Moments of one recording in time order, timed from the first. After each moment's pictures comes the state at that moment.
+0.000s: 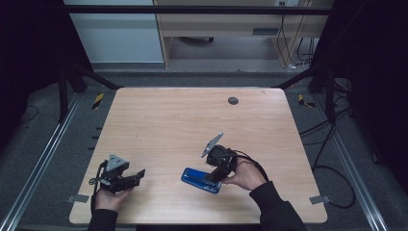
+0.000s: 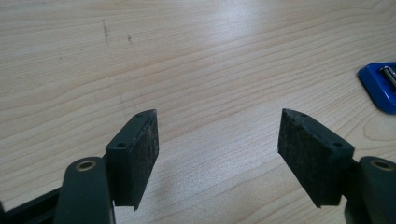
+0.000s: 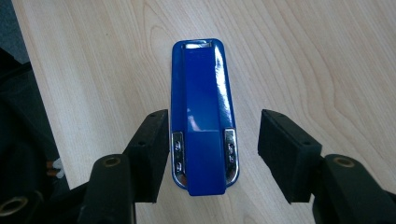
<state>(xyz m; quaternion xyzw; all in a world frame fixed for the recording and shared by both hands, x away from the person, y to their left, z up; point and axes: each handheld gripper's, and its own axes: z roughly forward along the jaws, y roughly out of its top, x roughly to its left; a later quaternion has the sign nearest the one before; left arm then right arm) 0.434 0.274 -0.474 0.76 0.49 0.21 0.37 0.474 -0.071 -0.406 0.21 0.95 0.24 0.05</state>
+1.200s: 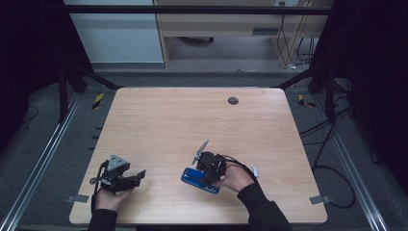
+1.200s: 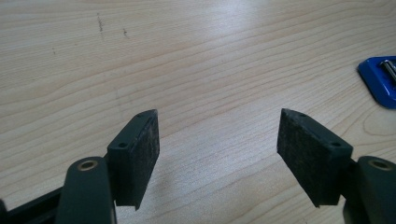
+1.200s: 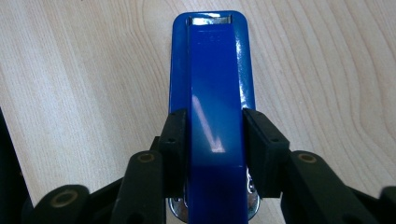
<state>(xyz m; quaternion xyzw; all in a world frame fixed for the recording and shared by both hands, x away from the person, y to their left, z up) 0.435 0.273 -0.475 0.77 0.49 0.21 0.36 0.484 -0.044 -0.448 0.19 0.96 0.18 0.03</state>
